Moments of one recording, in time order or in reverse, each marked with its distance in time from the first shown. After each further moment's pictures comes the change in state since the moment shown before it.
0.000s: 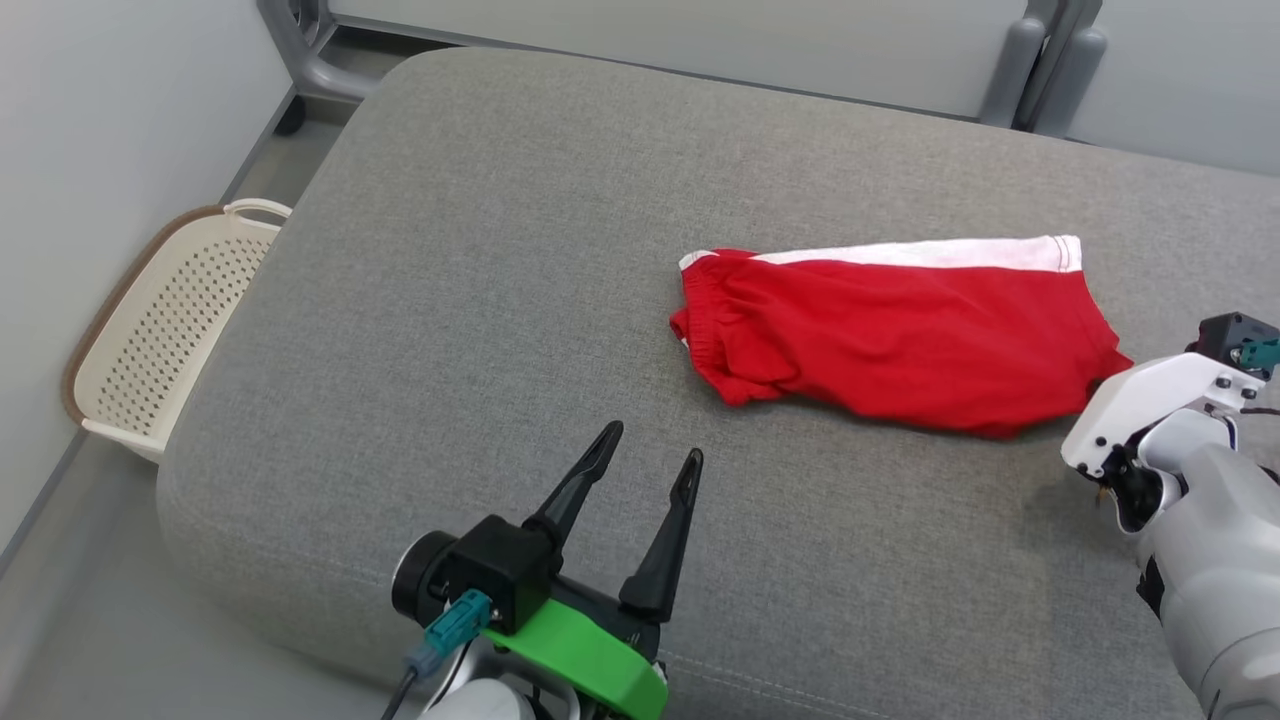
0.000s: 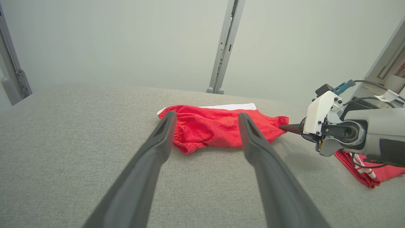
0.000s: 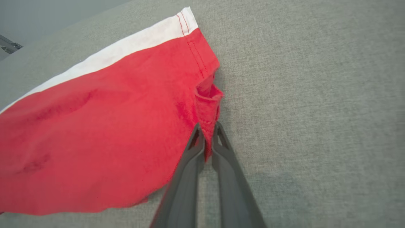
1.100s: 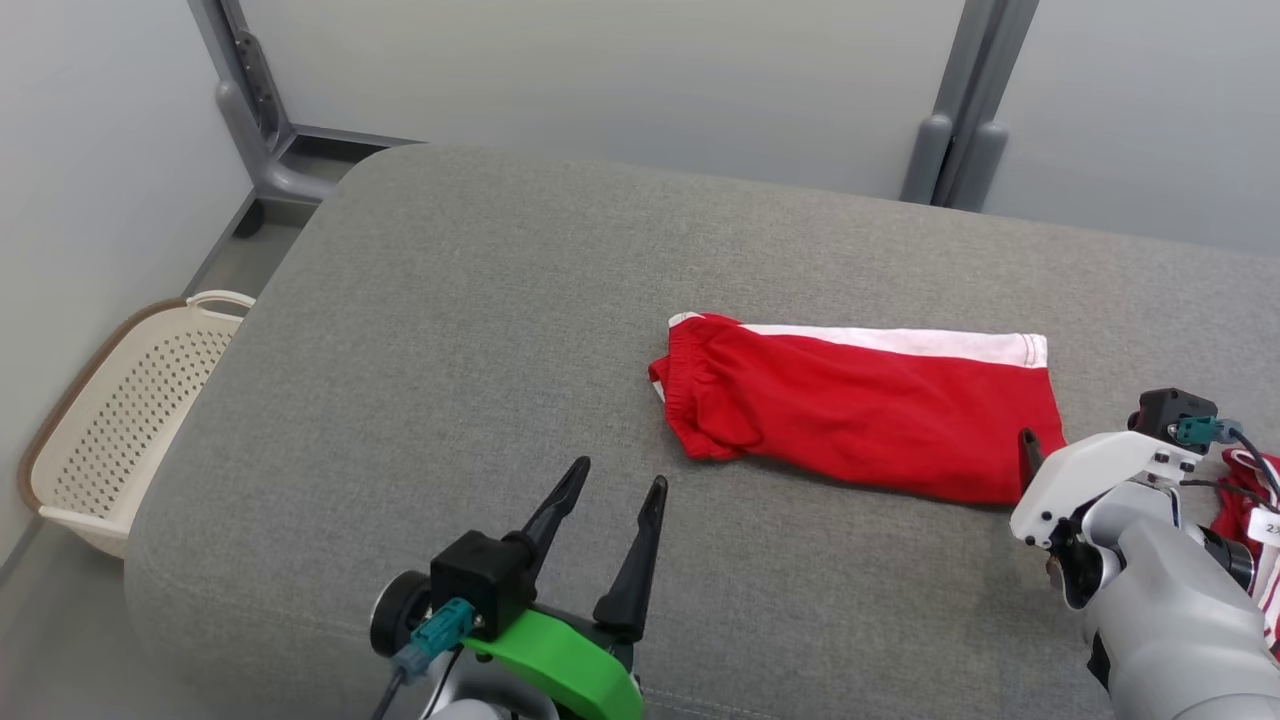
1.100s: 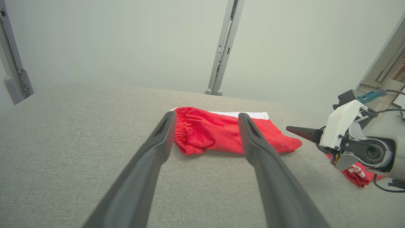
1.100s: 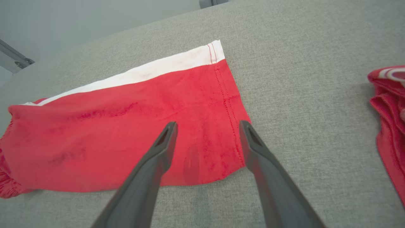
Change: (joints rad) left arm 0.043 0.016 0.007 0.025 -0.046 0.044 0.032; right arm 0.130 0.083 -0.038 -0.035 -0.081 0.000 -0.104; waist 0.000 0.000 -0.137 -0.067
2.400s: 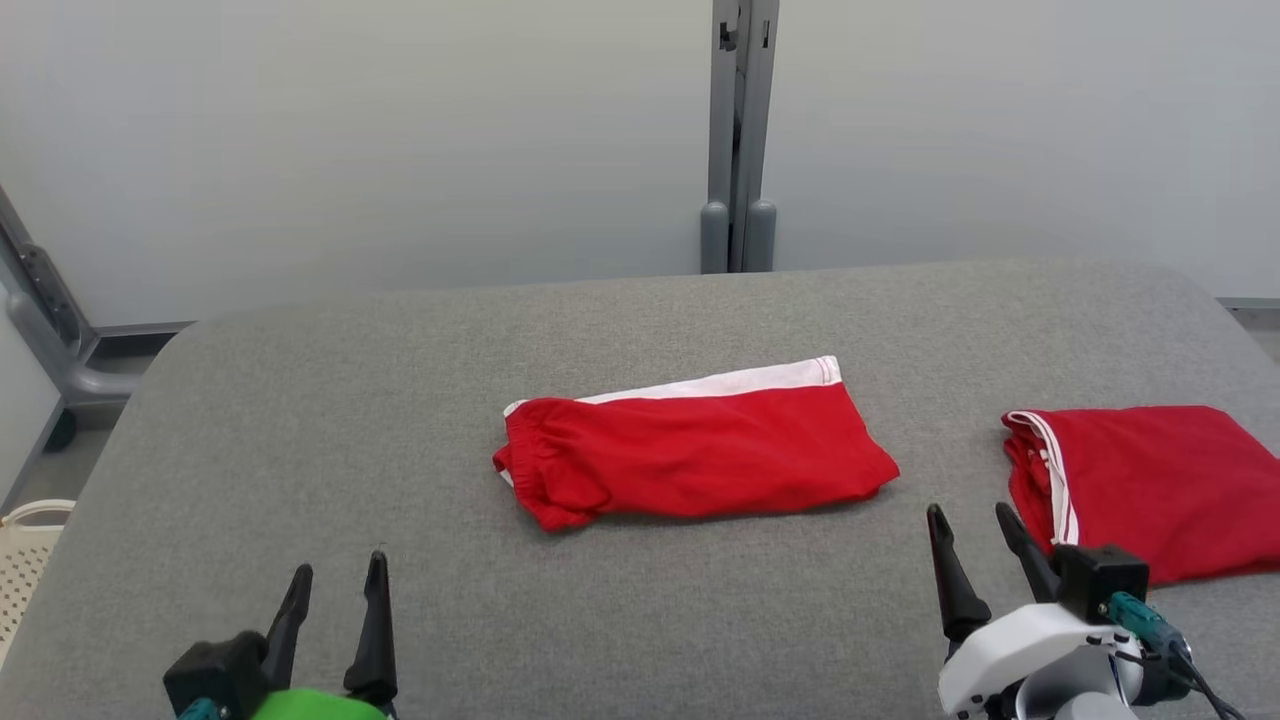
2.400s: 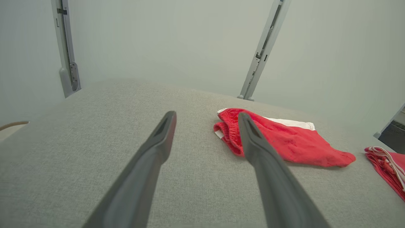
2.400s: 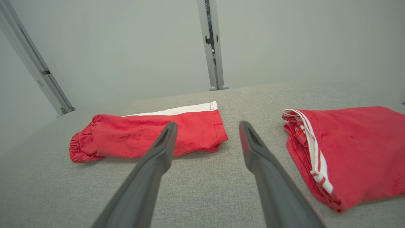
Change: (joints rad) left arm 0.293 0.002 0.517 0.171 0.064 -0.168 -0.047; right arm 0.590 0.083 0.328 -0.858 0.031 0.000 -0.143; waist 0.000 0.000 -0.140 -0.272
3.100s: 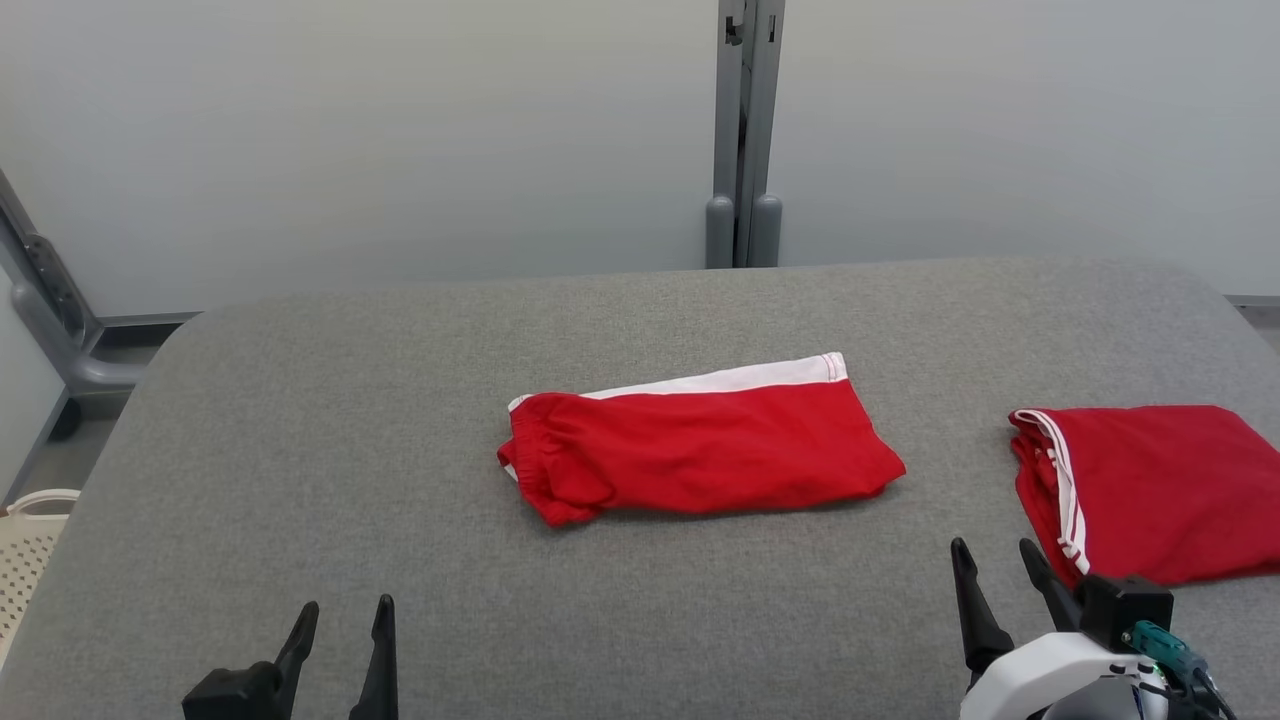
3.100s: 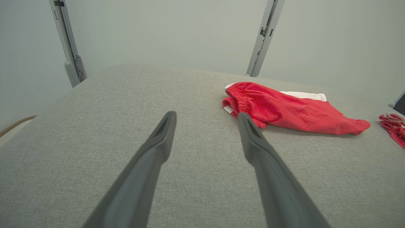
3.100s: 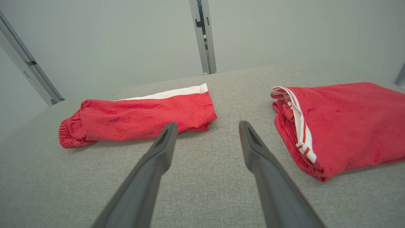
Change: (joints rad) left arm 0.069 0.013 0.006 0.022 0.069 -0.008 0.019; right arm 0.091 0.001 -0.044 -0.056 0.001 0.000 0.044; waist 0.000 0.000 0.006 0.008
